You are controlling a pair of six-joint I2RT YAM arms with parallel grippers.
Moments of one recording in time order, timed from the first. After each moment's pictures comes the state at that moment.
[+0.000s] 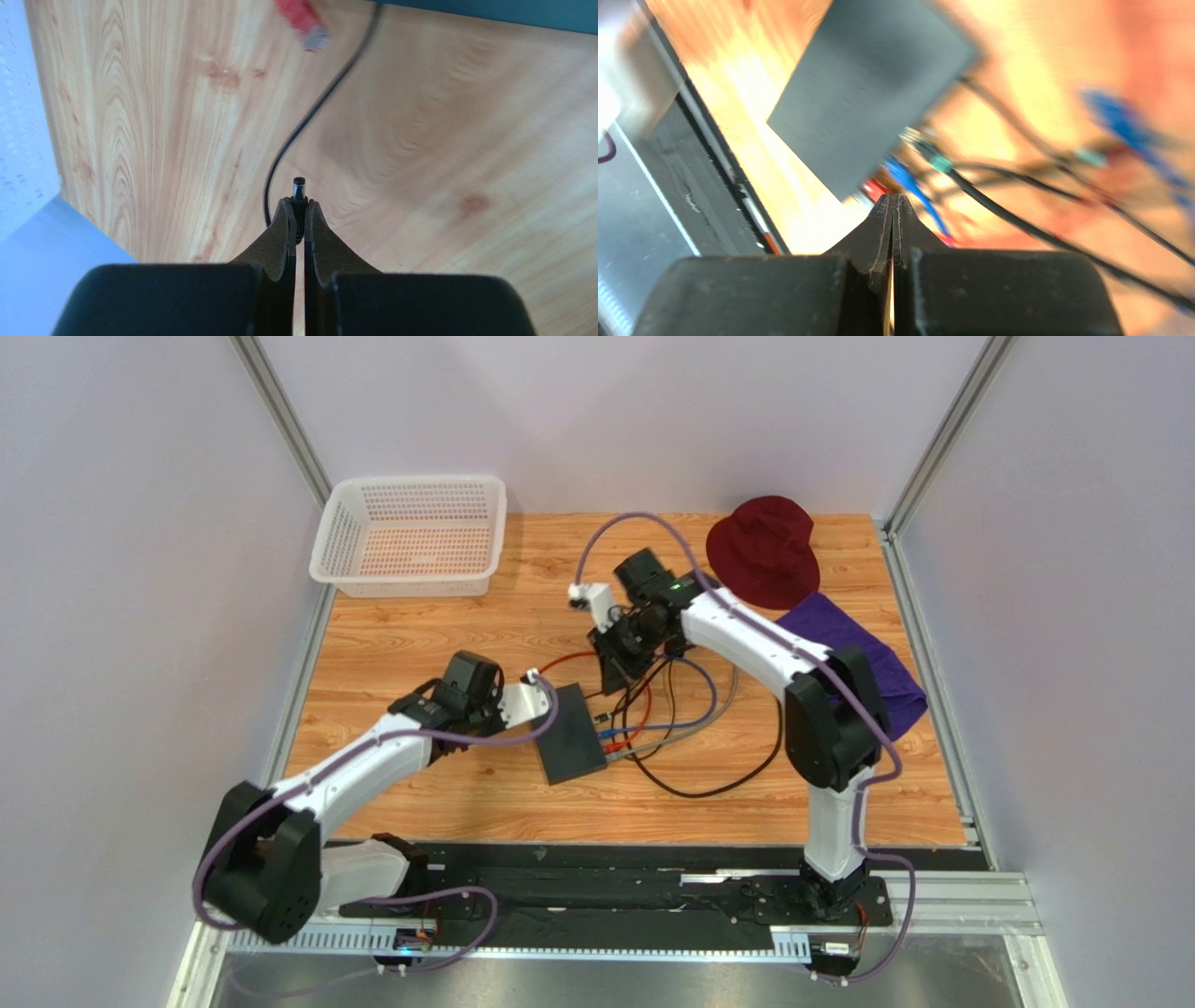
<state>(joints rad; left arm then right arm) -0.49 1.17 0.63 -0.44 -0.13 0.79 0.64 1.98 1.63 -0.81 -0.53 -0.18</state>
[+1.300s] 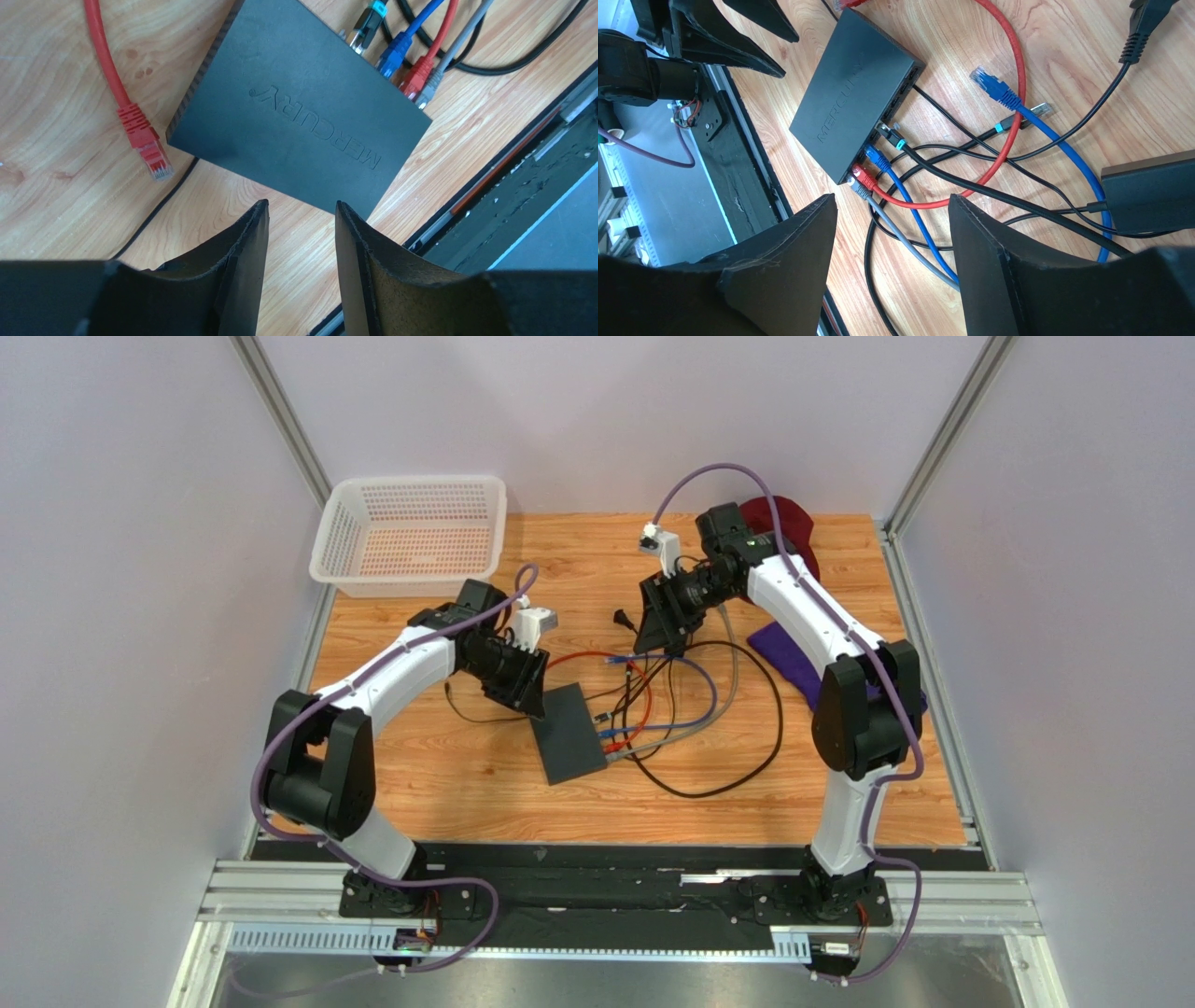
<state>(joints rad) -0.34 1.58 1.11 -0.71 0.51 0.12 0.34 1.92 1.72 -0.90 -0.79 -0.25</state>
